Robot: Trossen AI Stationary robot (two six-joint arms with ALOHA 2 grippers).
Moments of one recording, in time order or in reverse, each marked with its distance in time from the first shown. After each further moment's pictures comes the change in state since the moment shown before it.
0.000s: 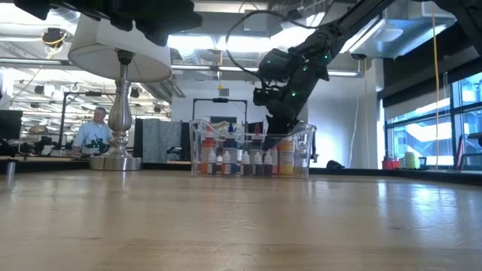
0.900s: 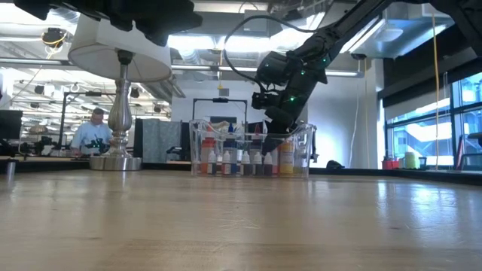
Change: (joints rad) left arm 0.000 0.000 0.000 -0.001 0.000 0.000; right arm 0.001 0.027 0.001 0.012 0.036 -0.008
